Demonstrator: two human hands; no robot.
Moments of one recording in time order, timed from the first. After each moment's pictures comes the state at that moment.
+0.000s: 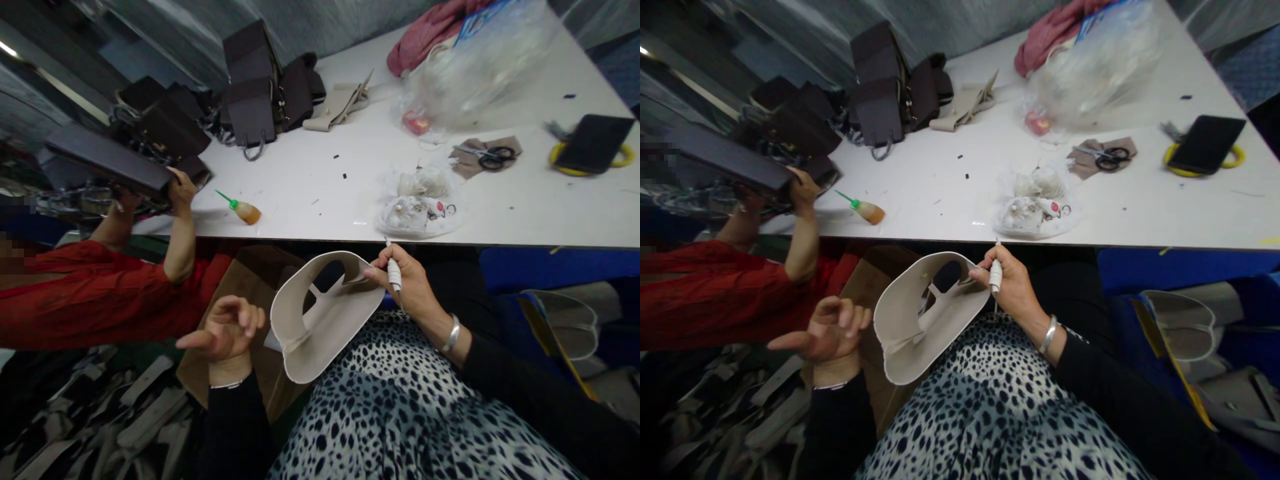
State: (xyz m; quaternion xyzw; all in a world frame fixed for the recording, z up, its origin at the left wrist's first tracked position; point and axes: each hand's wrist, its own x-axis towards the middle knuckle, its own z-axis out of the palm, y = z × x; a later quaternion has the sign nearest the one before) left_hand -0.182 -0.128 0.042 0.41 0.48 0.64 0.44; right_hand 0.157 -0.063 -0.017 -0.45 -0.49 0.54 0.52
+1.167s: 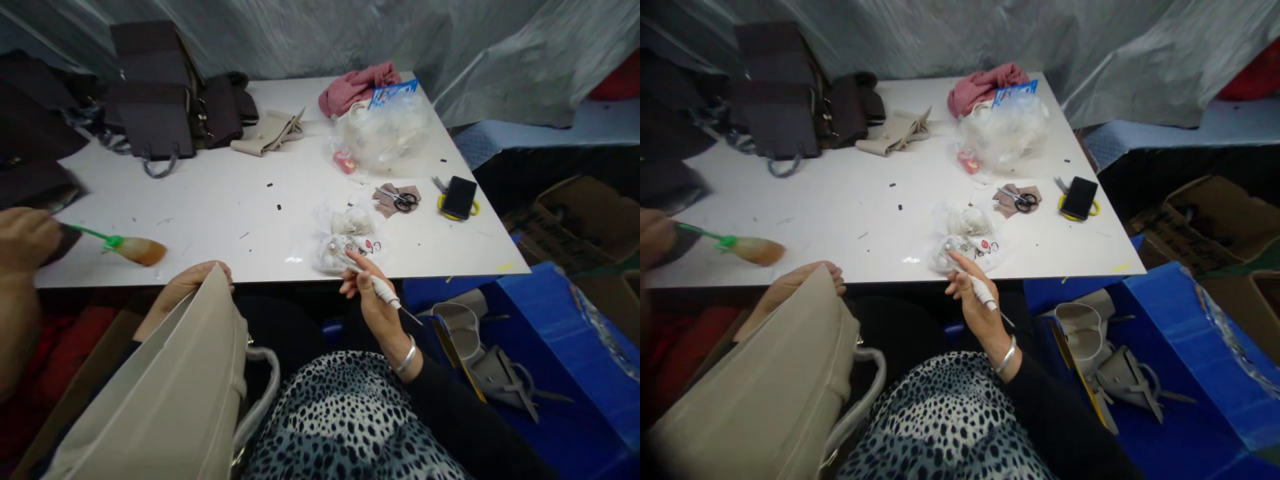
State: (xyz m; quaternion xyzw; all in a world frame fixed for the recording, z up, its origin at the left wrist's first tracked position) left_hand -0.132 0.077 0.025 0.40 0.60 0.47 0.50; right_hand 0.218 -0.024 -0.001 -0.49 -0.47 0.45 0.58
